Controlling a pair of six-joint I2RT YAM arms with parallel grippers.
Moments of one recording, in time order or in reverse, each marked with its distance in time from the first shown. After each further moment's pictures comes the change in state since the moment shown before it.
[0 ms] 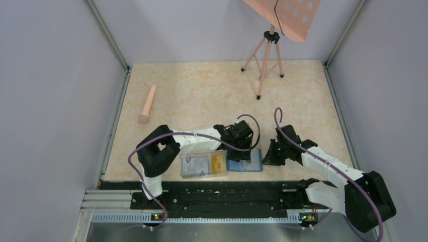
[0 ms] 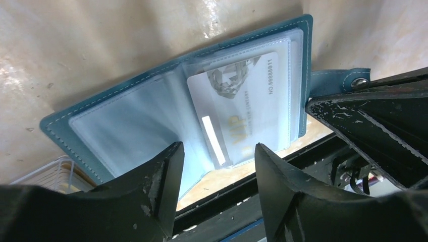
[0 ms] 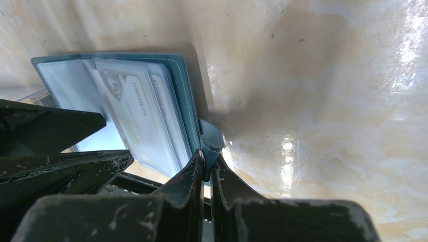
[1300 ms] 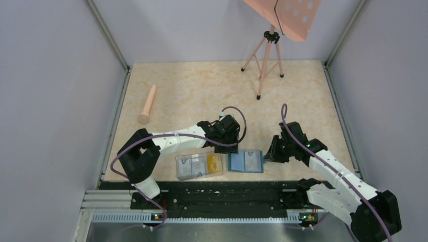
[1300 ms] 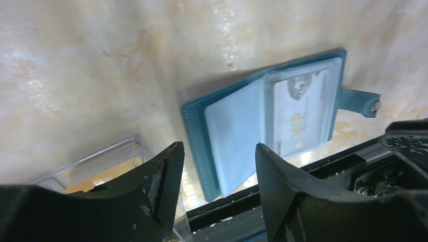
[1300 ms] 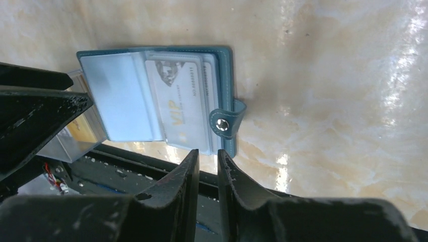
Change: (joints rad) left arm 0.079 -0.164 -0.087 -0.049 -0.118 0.031; right arm 0.000 -0.157 0.087 -0.169 0.034 -0.034
